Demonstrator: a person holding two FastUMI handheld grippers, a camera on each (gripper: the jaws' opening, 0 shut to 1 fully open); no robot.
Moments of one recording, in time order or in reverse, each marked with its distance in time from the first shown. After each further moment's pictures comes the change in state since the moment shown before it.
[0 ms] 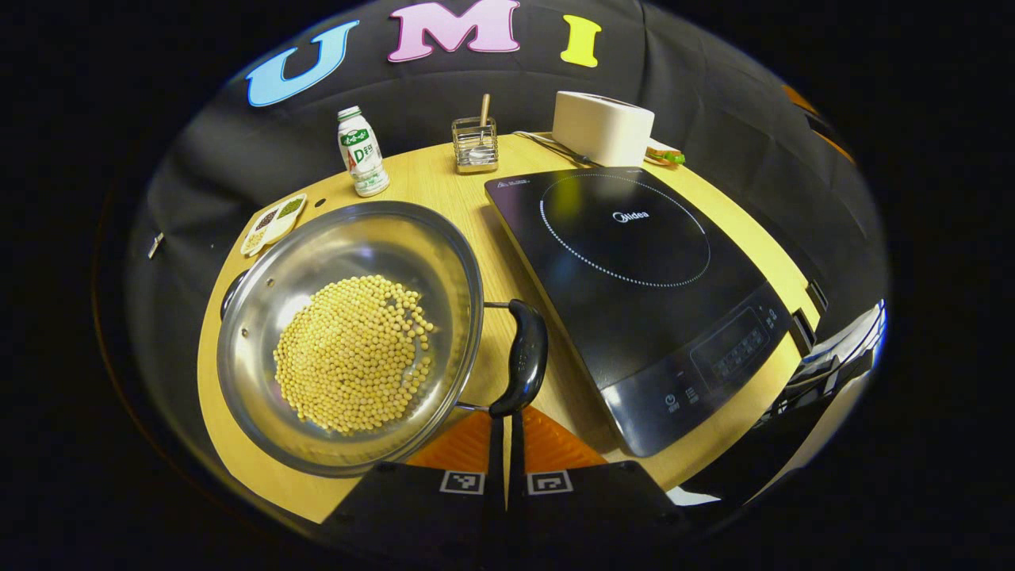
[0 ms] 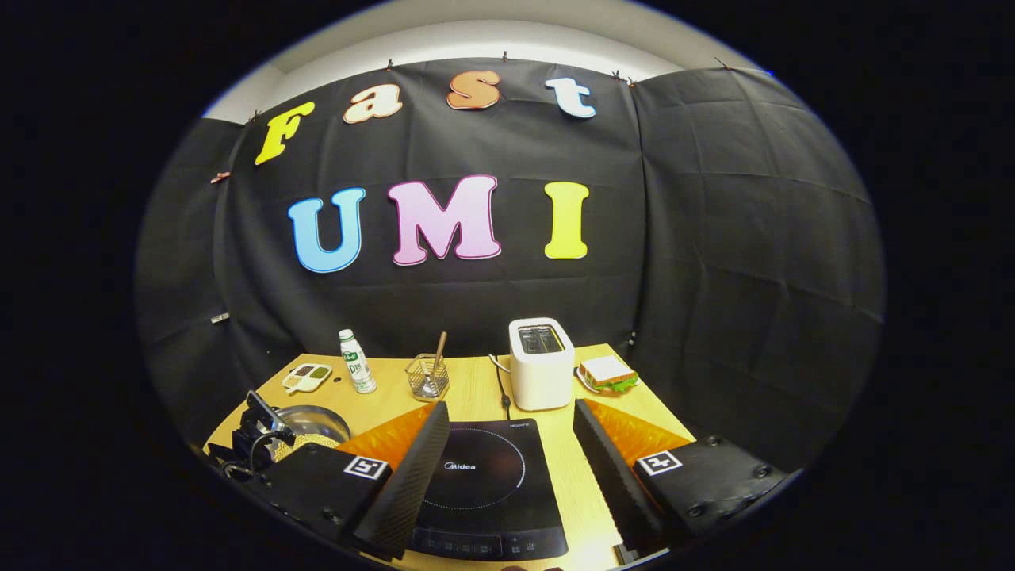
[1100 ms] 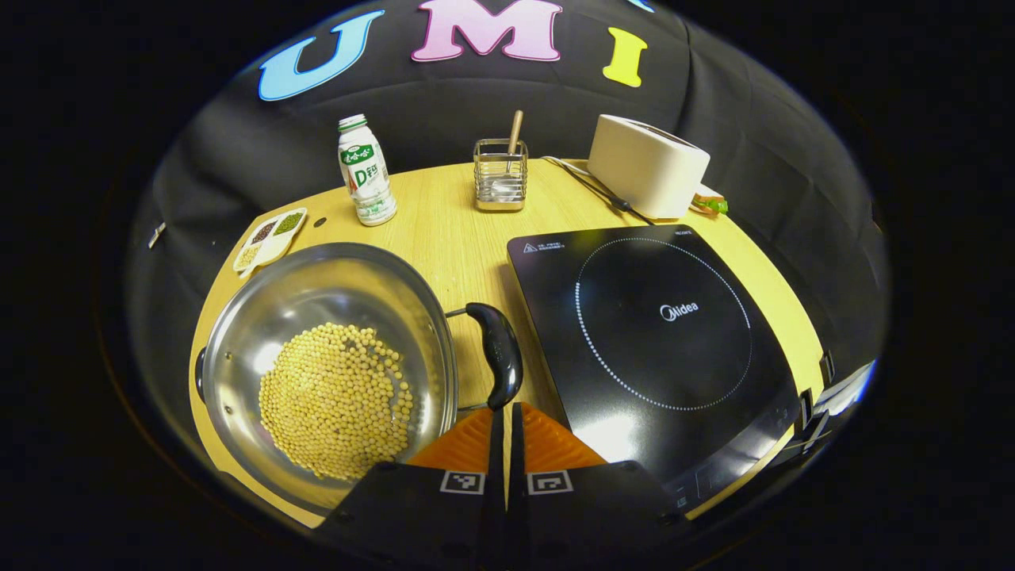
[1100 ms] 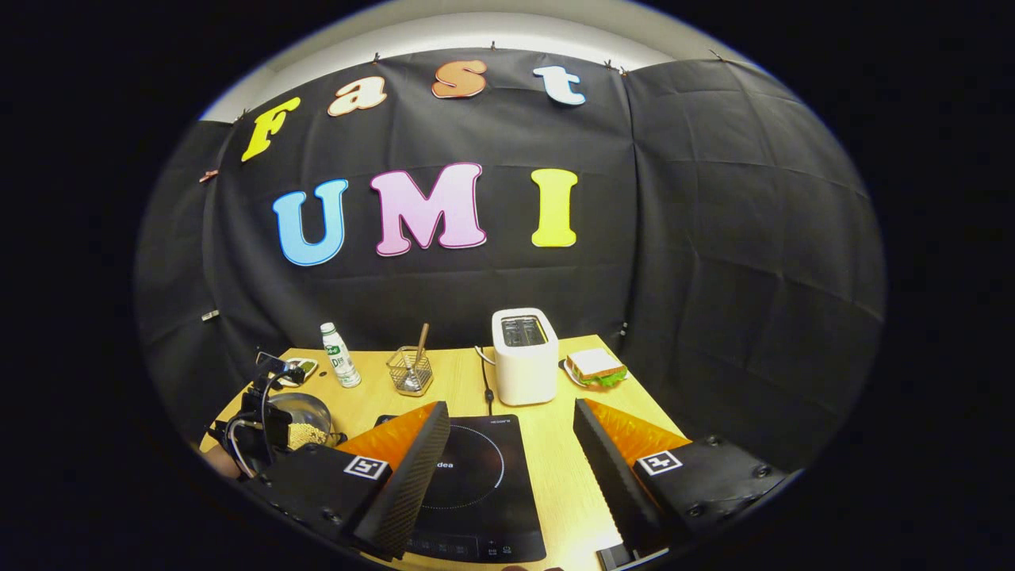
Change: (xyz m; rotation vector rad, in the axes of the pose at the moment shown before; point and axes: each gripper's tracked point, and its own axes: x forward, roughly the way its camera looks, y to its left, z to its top) left arm 0.050 0.016 0.085 -0.106 -0.064 0.025; right arm 0.015 -0.032 -0.007 0.009 0.044 -0.035
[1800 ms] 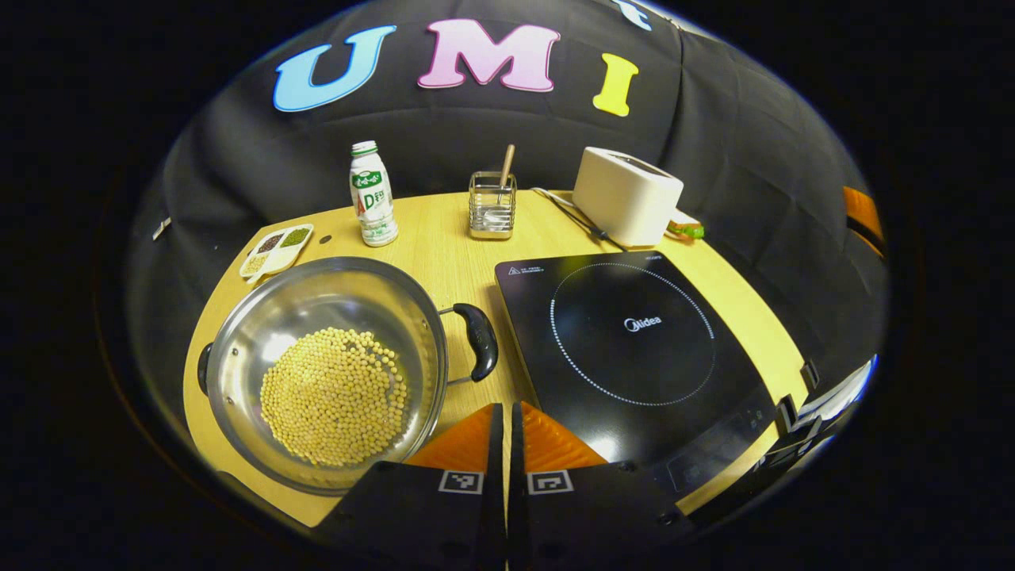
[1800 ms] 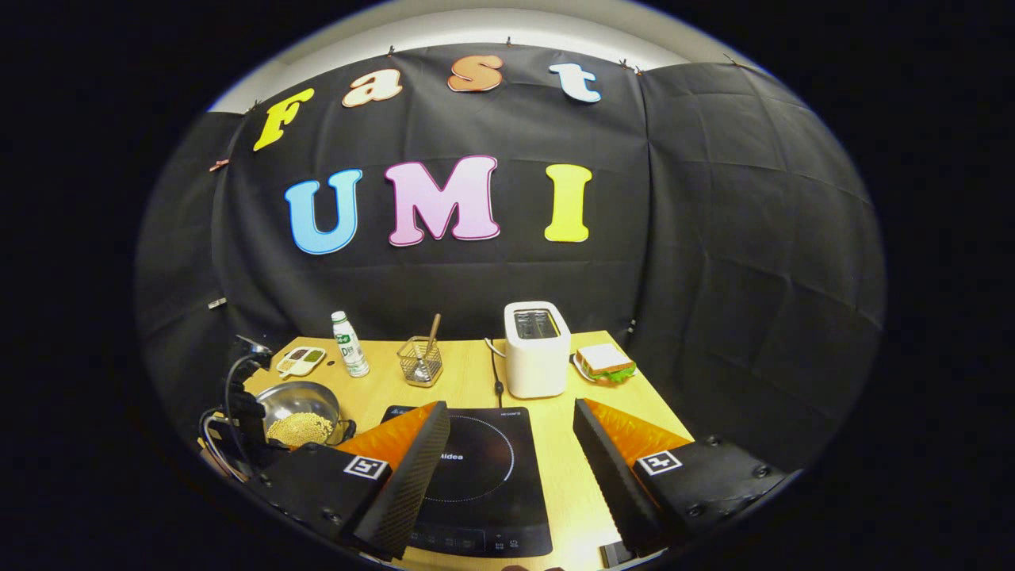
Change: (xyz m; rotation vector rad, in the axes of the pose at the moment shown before) left arm -0.052 -0.012 -0.007 -0.044 -0.160 -0.041; right arm -0.010 0.026 -0.009 -0.038 0.031 0.045
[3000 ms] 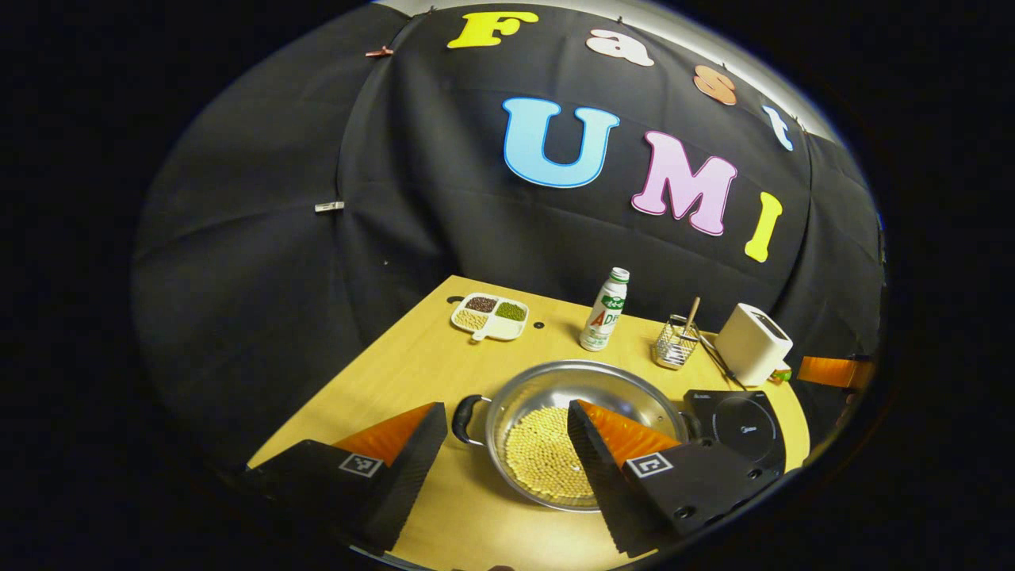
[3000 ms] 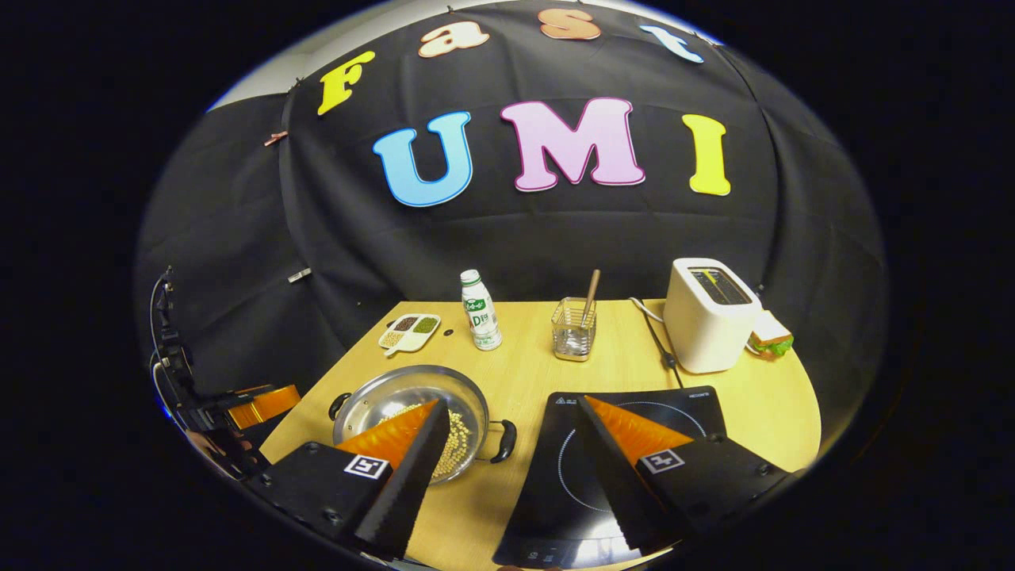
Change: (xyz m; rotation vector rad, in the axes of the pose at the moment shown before) left arm -0.144 0.273 0.045 -0.276 -0.337 0.359; right arm 0.069 0.240 -0.046 0.014 0.218 0.326
